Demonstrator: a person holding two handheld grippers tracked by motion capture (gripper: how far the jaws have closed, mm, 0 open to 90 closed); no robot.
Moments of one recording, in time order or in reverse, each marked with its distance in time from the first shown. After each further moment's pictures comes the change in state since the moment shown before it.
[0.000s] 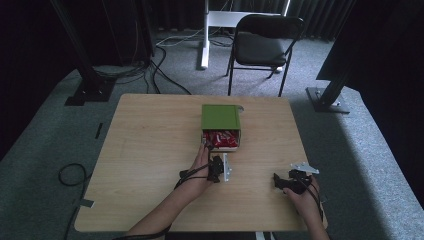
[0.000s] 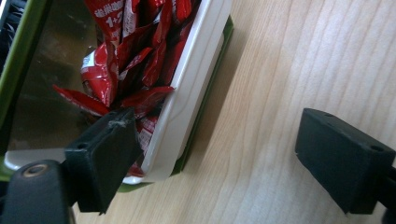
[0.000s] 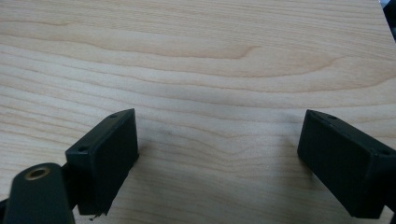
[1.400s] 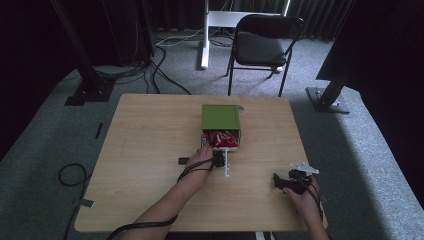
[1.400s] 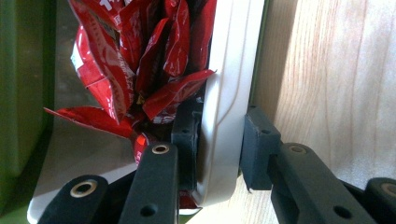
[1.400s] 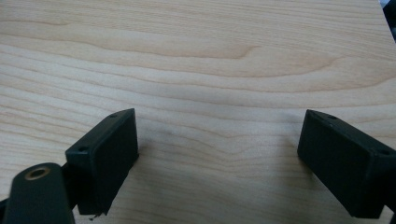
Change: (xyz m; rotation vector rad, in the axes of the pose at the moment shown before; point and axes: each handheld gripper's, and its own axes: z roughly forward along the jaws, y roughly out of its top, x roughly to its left) left arm 0.011 -0.002 0.033 0.102 0.133 0.266; right arm 0.000 0.000 0.000 0.001 -0.001 0.001
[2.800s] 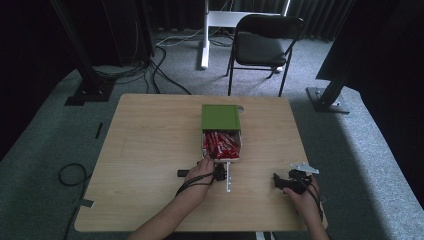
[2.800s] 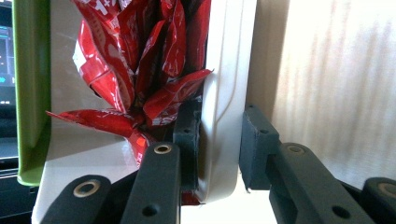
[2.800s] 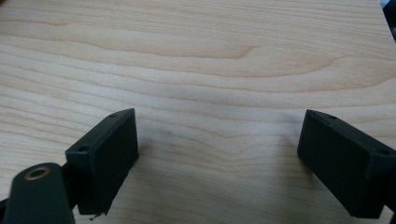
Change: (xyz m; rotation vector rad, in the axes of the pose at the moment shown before) left arm -0.023 0.005 -0.044 0.005 -0.022 0.033; right arm 0.000 0.000 0.000 0.000 0.000 0.000
